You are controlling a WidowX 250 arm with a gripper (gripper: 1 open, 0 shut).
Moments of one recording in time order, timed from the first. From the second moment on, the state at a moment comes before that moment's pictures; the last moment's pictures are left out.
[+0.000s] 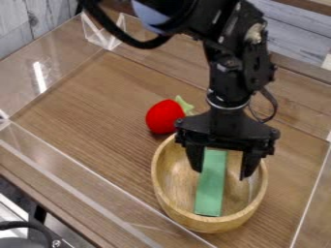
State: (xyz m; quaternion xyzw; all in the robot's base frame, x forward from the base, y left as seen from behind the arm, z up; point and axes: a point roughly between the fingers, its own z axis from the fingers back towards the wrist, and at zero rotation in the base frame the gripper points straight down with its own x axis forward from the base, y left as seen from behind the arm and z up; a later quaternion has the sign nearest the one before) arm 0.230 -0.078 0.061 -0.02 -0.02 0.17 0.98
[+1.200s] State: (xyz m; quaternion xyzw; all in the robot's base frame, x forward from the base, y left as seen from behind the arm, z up) arm 0.222 -0.069 0.078 0.00 -0.02 0.18 0.98
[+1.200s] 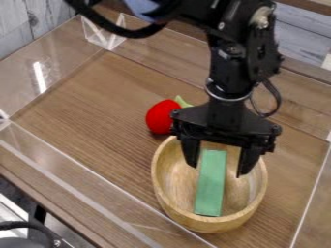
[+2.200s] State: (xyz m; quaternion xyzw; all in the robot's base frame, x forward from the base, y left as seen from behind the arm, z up) arm 0.235 -0.062 0.094 -0.02 -0.04 0.23 0.97
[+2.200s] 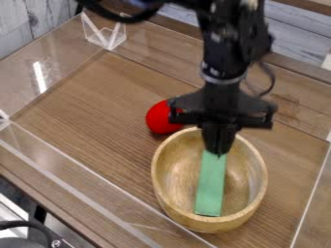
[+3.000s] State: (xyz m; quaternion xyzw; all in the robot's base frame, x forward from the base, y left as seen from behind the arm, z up) arm 0.227 -0.060 0.105 -0.03 -0.06 0.31 0.95
